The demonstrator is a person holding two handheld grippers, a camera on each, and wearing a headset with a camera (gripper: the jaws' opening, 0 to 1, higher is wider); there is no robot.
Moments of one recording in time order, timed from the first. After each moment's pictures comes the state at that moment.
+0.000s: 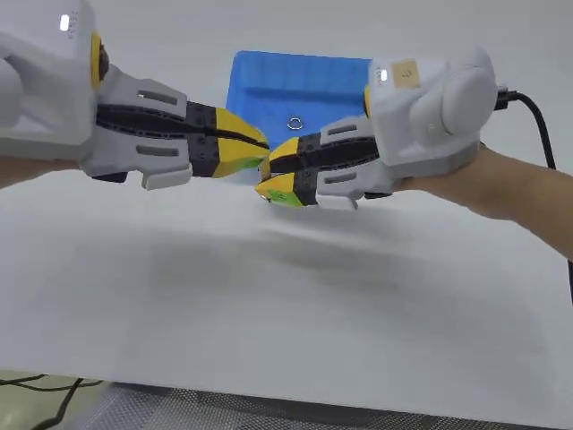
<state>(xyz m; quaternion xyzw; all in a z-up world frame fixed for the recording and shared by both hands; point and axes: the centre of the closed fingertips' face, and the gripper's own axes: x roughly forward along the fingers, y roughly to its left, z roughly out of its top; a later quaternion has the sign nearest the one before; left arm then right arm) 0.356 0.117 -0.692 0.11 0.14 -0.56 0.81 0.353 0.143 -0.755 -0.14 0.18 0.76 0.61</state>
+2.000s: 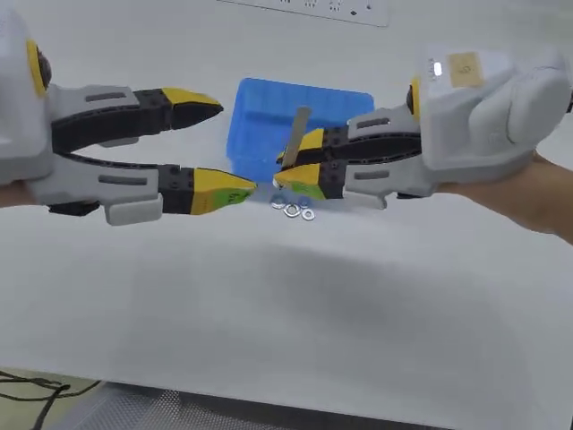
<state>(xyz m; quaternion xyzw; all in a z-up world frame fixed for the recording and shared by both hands) 0.338 0.142 -0.651 0.01 0.13 -0.45 0.89 0.351 0.122 -0.688 -0.19 0.11 0.74 0.64</state>
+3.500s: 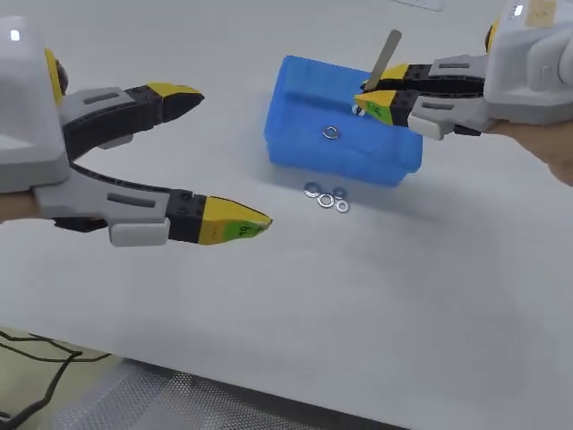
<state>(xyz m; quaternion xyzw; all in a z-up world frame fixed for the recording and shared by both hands) 0.334 0.163 -0.683 -0.04 0.17 -0.38 0.91 0.470 0.117 -0.739 -0.19 0.14 0.66 0.71</state>
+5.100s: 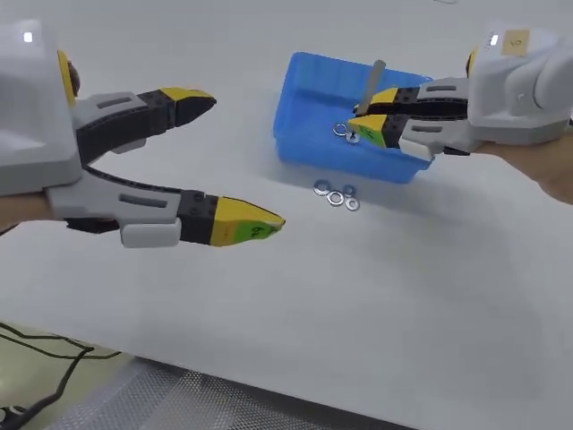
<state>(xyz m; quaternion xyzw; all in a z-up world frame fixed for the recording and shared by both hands) 0.339 0.163 -0.685 -0.06 0.18 -0.38 0.90 0.444 0.121 -0.752 -0.20 0.15 0.68 0.69</state>
